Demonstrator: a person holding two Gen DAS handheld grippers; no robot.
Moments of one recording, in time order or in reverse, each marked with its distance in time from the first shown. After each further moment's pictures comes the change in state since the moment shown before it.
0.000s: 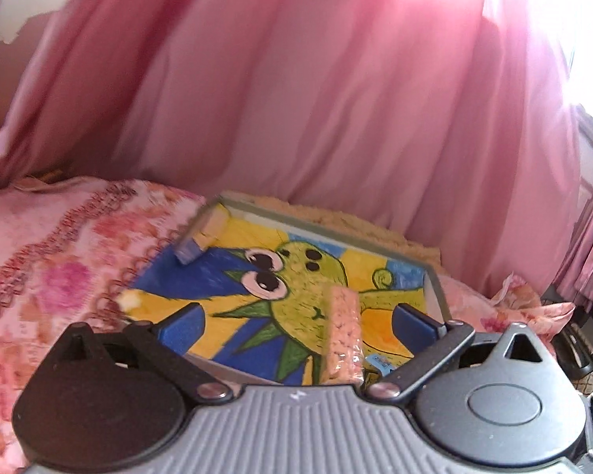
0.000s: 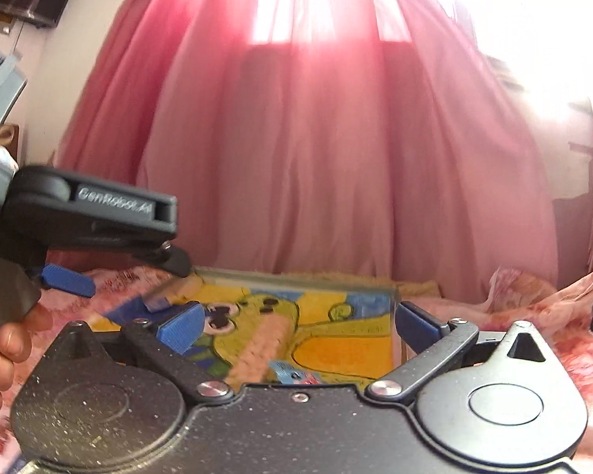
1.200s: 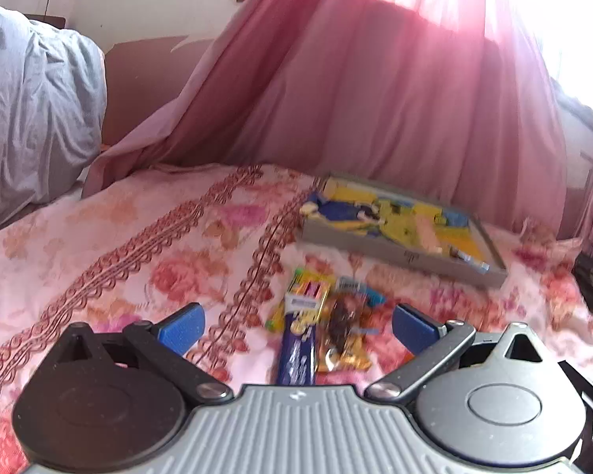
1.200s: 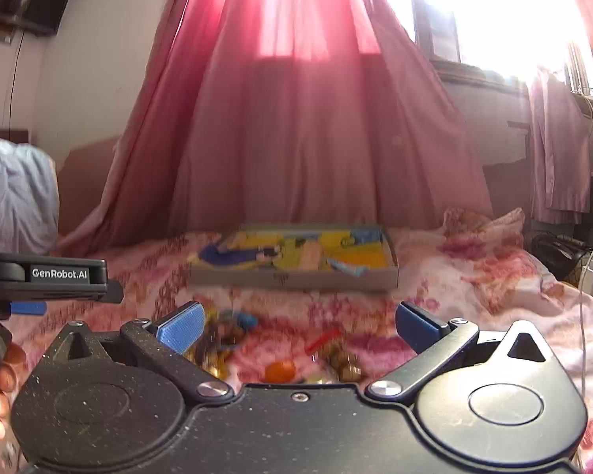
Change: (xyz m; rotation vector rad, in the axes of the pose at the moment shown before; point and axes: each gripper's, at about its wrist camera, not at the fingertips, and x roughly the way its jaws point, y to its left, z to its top) left arm -0.193 0.099 -0.135 0.051 -0.063 0.148; right arm -0.229 0.080 -0.057 0.057 0.071 -0.076
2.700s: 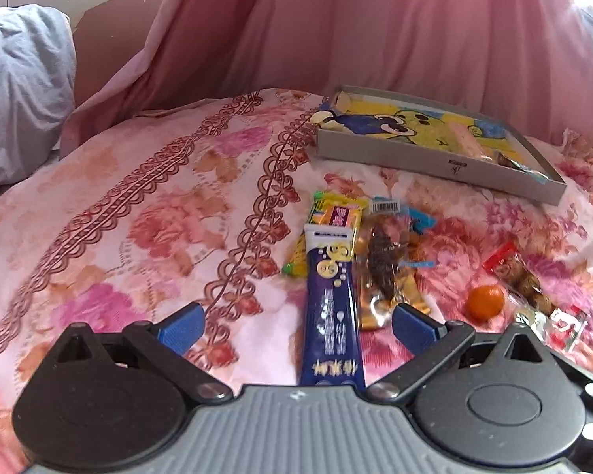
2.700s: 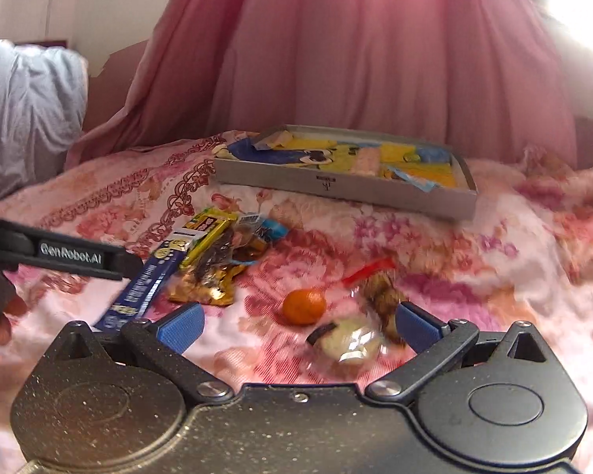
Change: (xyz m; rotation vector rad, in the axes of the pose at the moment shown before) left arm 0.095 -0.004 -0.026 0.119 0.180 0.067; right arm 0.121 0.003 -0.039 -0.155 0.225 0.159
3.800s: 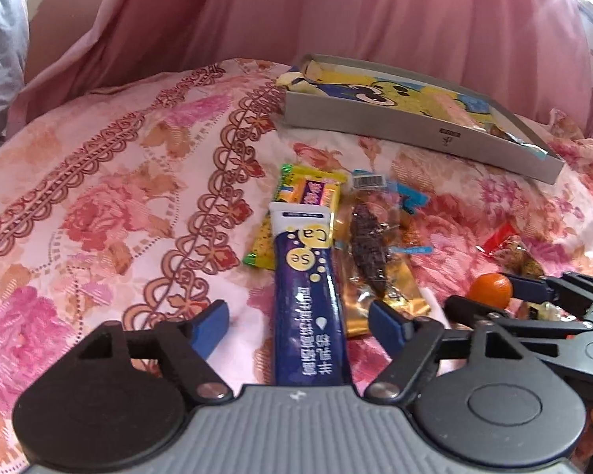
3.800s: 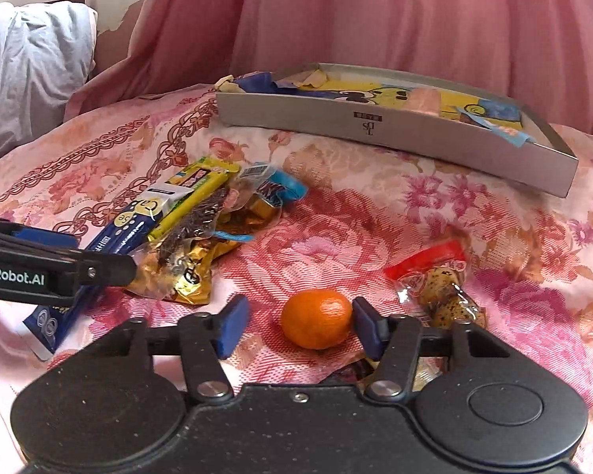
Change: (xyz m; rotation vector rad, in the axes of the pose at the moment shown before) left arm 0.050 0.001 -0.003 0.024 0.055 -0.116; right arm 0.108 -0.007 0.001 -0.020 0.147 0.131
